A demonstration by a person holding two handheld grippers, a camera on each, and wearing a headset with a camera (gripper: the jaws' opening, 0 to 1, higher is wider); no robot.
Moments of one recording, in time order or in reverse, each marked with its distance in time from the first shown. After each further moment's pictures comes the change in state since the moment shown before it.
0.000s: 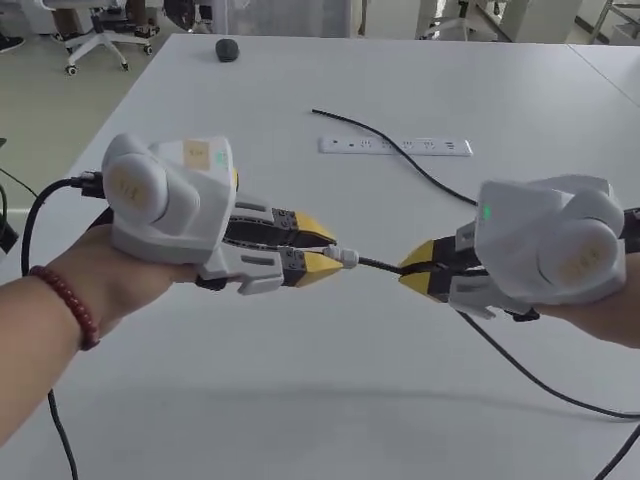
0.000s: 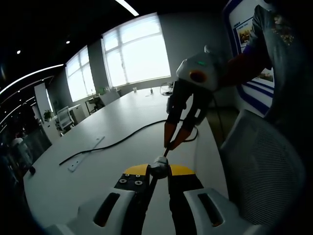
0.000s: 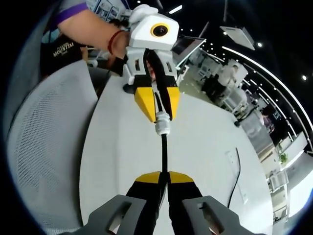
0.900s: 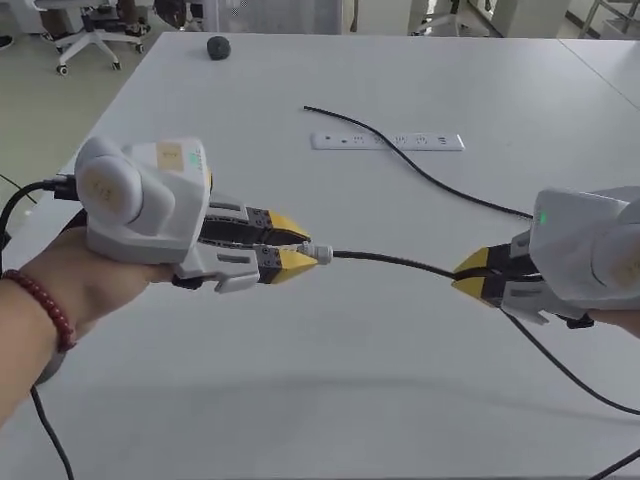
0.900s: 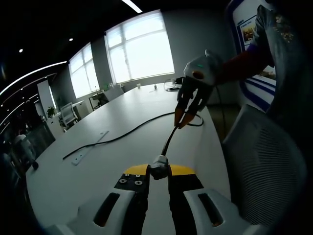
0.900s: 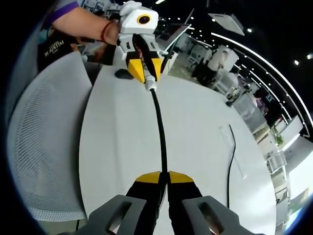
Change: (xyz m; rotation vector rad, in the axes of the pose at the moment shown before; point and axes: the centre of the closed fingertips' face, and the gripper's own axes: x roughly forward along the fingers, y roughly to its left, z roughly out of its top) left arm -0.010 0.006 -0.017 -0.013 0.035 0.035; right arm -0.029 -0.004 -0.059 0.097 0.099 -0.056
